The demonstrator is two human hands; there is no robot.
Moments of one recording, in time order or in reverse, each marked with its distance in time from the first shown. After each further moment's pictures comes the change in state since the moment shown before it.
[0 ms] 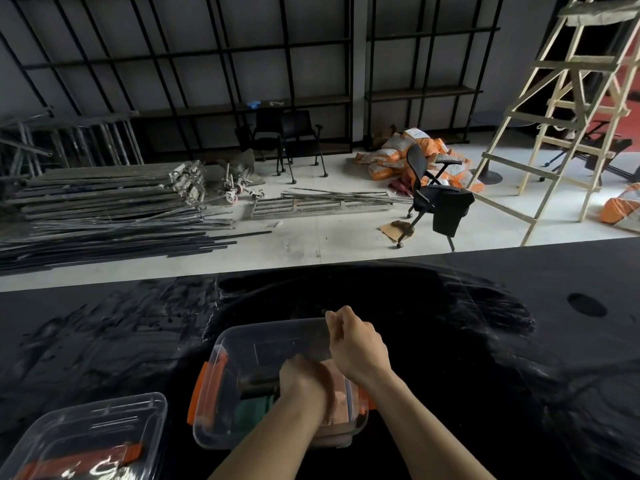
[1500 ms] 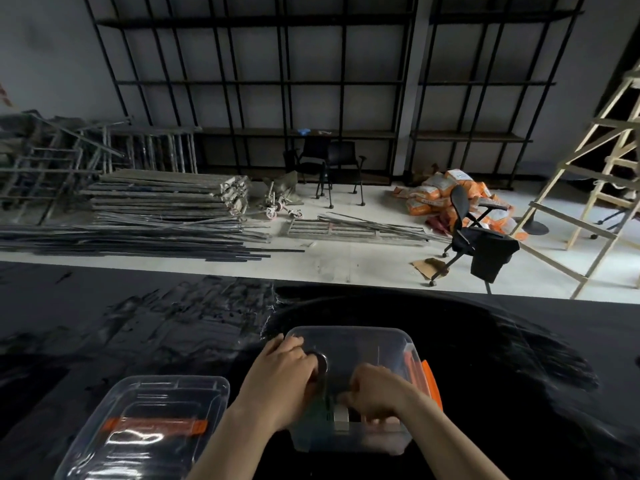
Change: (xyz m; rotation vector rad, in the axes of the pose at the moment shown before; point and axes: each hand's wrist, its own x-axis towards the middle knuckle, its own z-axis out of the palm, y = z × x) left_hand -0.052 -0.161 0.060 -0.230 0.793 0.177; right_hand -0.032 -0.072 0.031 -0.377 -0.653 -0.053
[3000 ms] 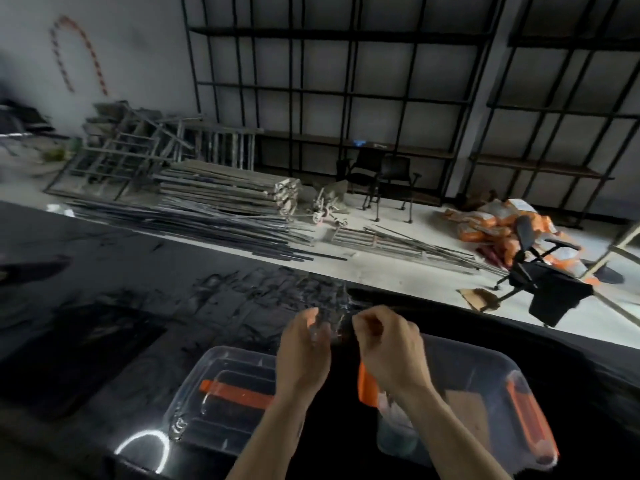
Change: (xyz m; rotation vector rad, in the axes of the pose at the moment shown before) left_hand -0.032 -0.060 0.007 -0.825 0.544 -0.718; right_hand -0.023 -0.129 0.017 0.321 0.820 -0.337
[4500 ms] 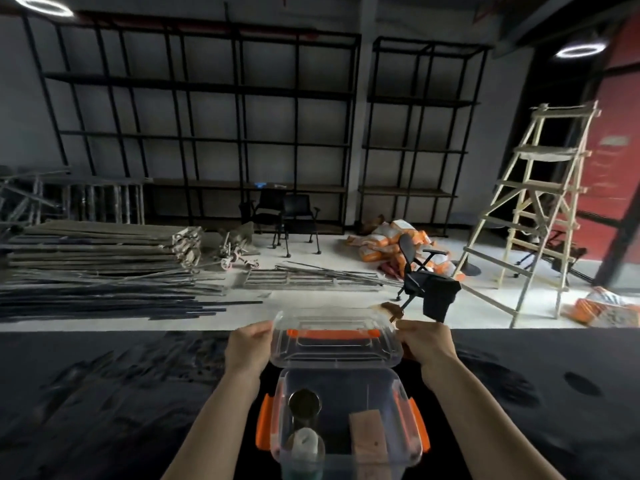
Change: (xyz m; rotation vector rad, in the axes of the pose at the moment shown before) left_hand 0.046 0.101 0.069 -0.317 -0.246 -0.183; right_hand 0.055 0.139 -0.163 0.547 0.366 0.773
